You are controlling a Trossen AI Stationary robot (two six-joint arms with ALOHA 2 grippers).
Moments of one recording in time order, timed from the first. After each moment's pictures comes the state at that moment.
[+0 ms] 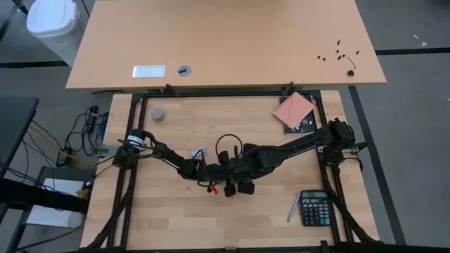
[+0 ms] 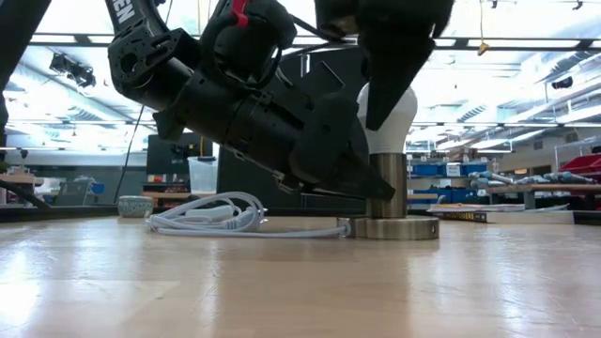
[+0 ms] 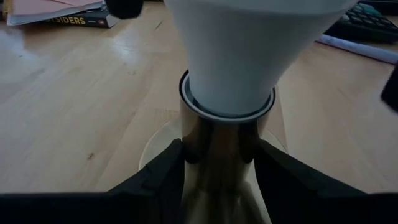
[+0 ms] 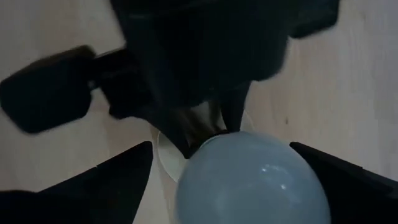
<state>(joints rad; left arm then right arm) -0.22 2.07 0.96 0.69 -0.36 -0.20 0.28 1.90 1.57 -1.03 0.23 0.42</state>
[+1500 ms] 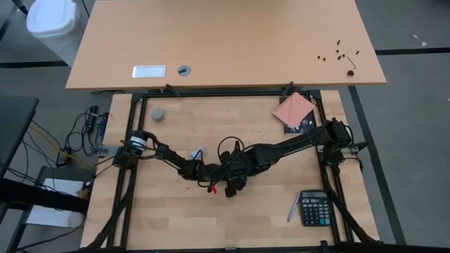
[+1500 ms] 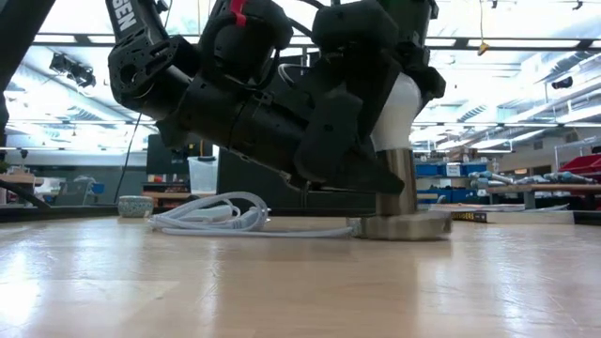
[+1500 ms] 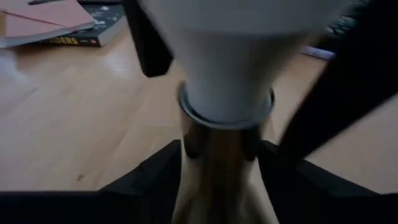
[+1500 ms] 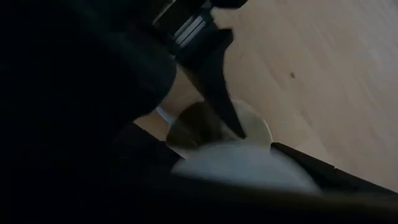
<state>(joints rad) -0.23 2.09 0.96 0.81 -0.34 -0.13 0.23 1.93 1.57 -1.04 0.19 0.90</state>
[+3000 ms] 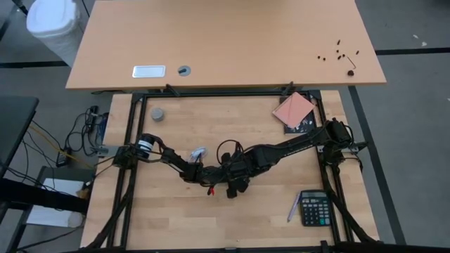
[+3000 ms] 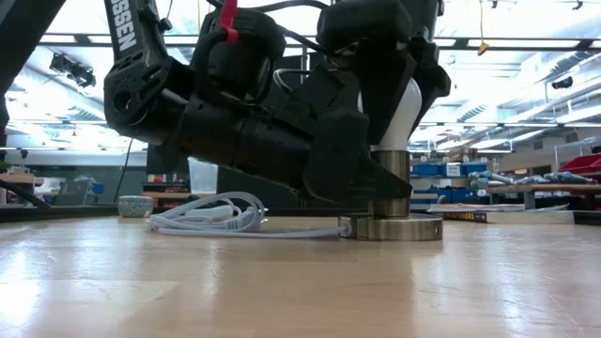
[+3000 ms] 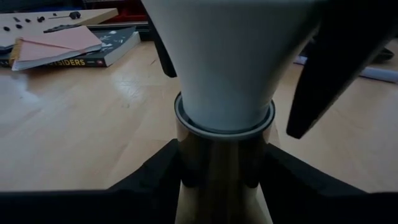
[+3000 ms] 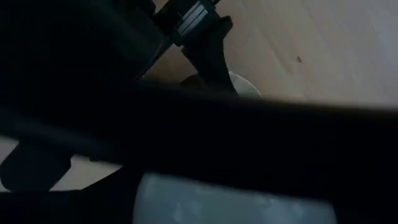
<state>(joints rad) -0.24 2.19 0.96 0.99 -0.40 -0.06 0.24 1.92 1.57 -1.07 0.14 0.88</state>
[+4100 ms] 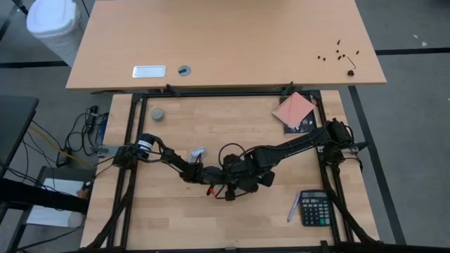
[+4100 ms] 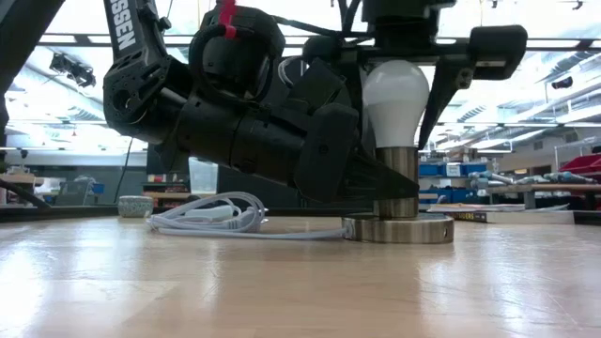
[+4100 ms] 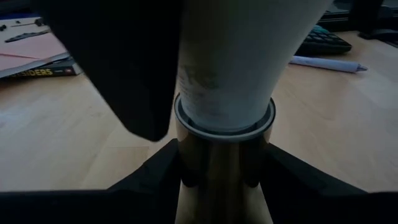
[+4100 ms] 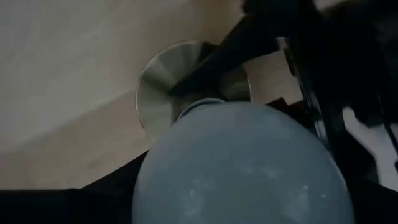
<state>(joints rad) -0.24 2.19 0.96 0.99 -0.30 -0.01 0.25 1.92 1.57 -1.07 0.11 -0.88</state>
